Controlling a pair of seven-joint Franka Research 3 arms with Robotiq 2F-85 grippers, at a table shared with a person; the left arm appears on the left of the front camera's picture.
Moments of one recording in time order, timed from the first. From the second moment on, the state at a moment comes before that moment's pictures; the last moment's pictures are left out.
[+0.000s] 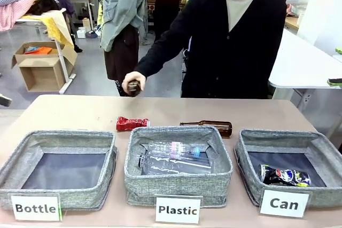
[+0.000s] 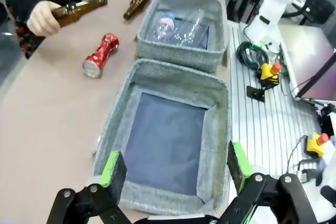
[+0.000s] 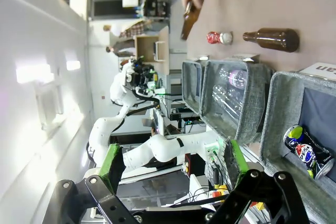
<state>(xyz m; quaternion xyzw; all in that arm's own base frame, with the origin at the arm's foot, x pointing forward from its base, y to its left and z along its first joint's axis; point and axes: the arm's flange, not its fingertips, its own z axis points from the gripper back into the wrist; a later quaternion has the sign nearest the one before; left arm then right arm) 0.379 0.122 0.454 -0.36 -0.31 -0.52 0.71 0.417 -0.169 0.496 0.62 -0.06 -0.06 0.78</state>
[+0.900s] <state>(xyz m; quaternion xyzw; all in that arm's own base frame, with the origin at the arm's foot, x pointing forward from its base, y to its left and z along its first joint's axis) 0.295 0.284 0.500 -0.39 -0.31 -0.38 0.78 0.417 -0.169 0.496 0.62 -0.06 -0.06 0.78</state>
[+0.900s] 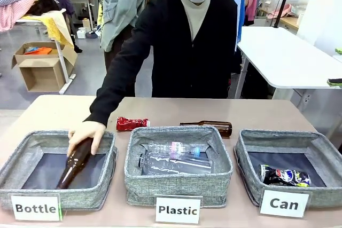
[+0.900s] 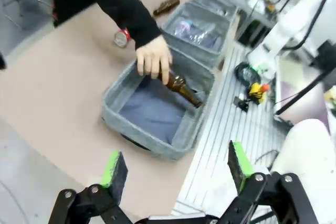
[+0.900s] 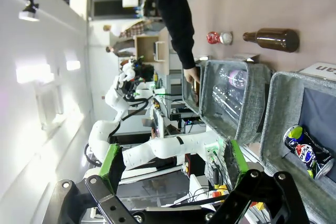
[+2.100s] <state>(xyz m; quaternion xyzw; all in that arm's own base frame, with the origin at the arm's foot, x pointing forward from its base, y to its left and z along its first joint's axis) 0.415 -0.020 0.525 -0.17 -0.25 -0.53 0.79 0.418 -0.169 0.497 0.62 -0.06 -0.06 0.78</state>
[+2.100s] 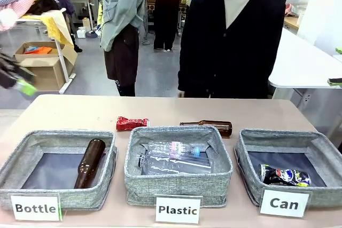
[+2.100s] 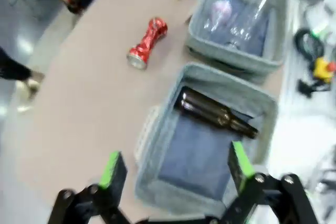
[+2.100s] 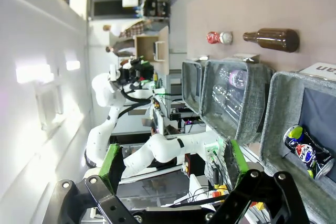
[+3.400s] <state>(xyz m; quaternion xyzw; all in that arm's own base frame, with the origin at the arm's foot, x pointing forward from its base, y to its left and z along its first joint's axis) 0.545 -0.209 0.433 -0.08 -0.16 -0.67 0.72 0.418 -0.169 0.497 0.62 -0.06 -0.06 0.78</state>
